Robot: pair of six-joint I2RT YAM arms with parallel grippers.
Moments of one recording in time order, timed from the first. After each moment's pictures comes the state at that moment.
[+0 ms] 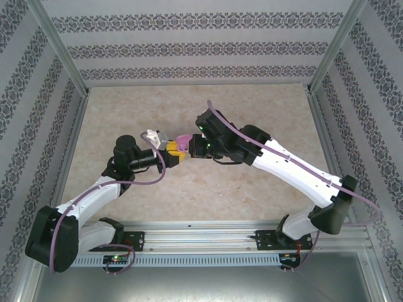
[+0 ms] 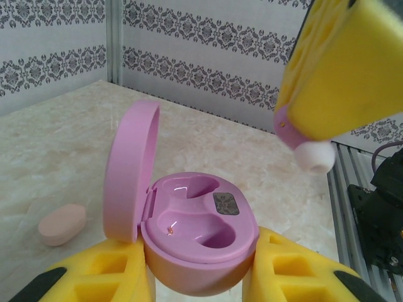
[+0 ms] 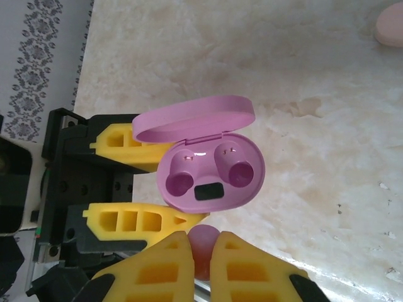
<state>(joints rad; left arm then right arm) -0.33 1.13 0.53 0.45 0.84 -0.02 0.93 1.48 1.57 -0.91 -0.01 0.86</state>
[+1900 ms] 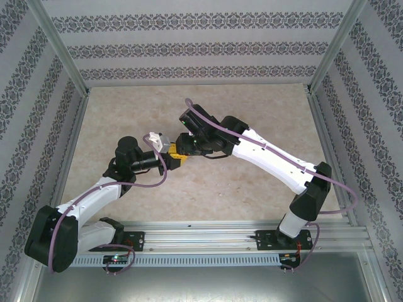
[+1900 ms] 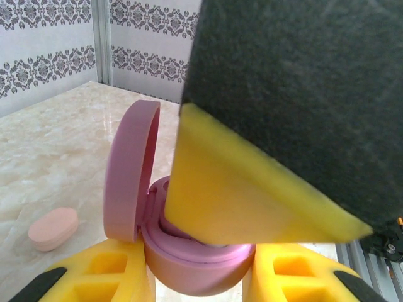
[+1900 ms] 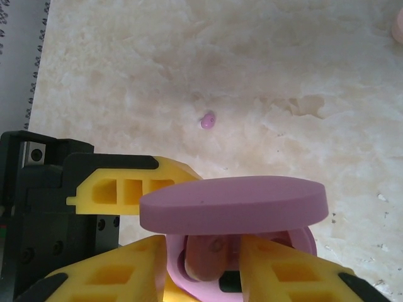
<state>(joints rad) -0.35 1.13 0.52 0.45 0.85 0.02 0.92 1.68 1.74 -1.00 -0.03 0.78</state>
